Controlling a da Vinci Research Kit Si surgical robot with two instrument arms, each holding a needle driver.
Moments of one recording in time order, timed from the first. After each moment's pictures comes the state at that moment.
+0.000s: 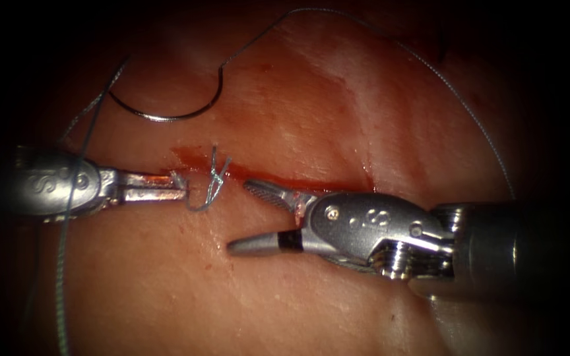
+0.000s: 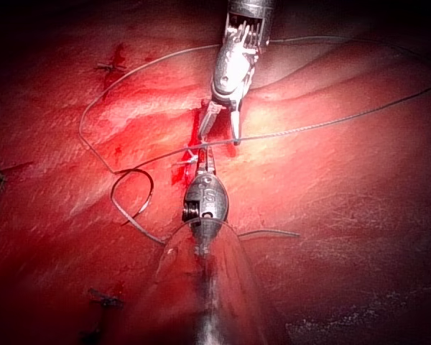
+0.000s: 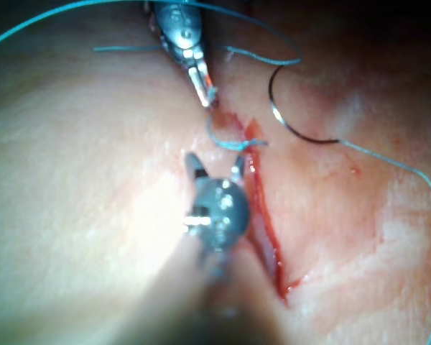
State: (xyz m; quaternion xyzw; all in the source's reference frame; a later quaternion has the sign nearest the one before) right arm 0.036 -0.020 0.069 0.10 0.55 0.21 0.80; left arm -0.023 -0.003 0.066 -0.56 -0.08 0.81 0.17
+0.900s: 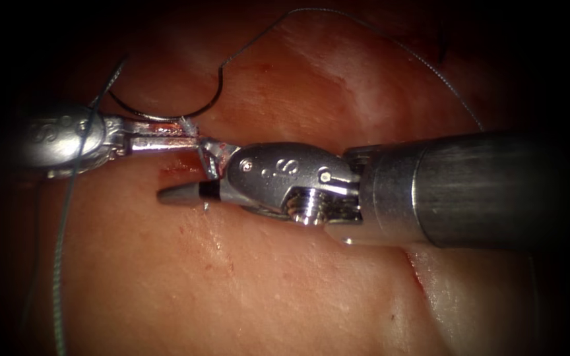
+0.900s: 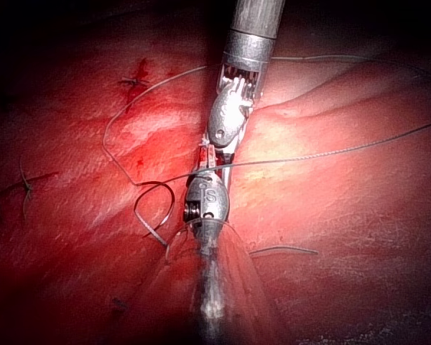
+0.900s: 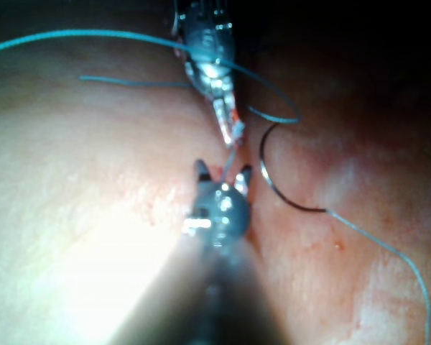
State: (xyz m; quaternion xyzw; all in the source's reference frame) right arm 0.043 -0.016 0.072 0.05 0.54 0.22 0.81; left arm -0.023 0.000 0.064 -0.56 -0.07 0.80 0.19
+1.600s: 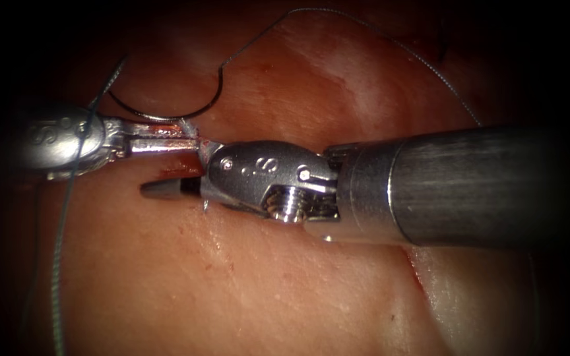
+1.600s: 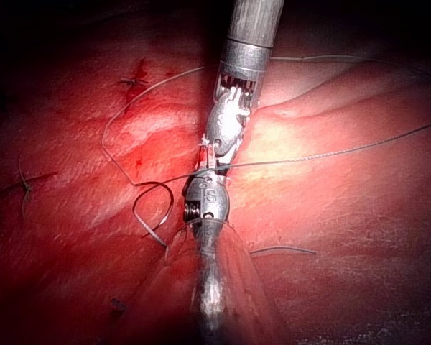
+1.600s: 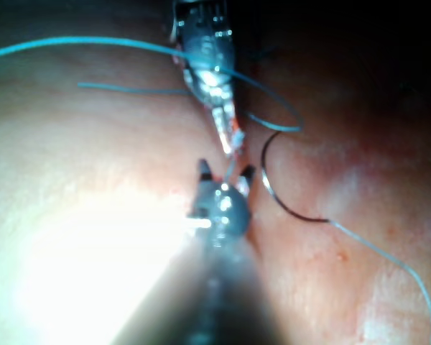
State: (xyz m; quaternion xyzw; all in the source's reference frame) right arm 0.044 -0.016 0.072 0.04 0.55 0.22 0.80; left arm -0.023 0.000 0.064 -0.56 -0.07 0.80 0.19
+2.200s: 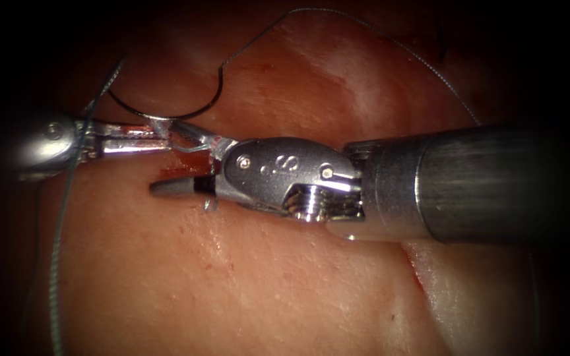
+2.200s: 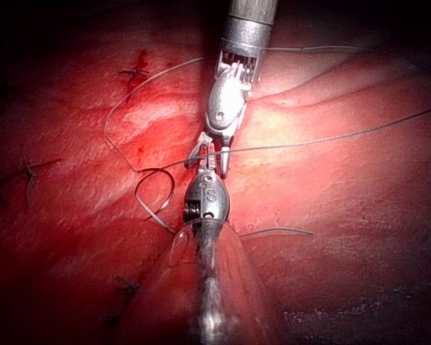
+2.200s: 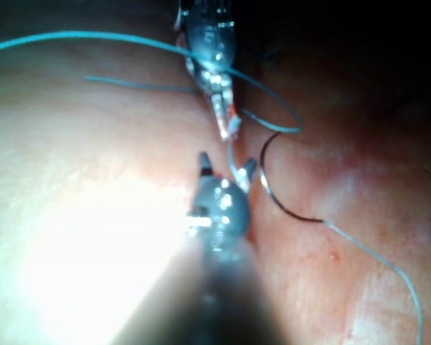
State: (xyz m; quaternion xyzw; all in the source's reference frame) right arm 0.041 -0.016 0.070 0.05 0.57 0.19 0.79; left arm -0.020 0.000 0.063 -0.56 -0.07 0.80 0.19
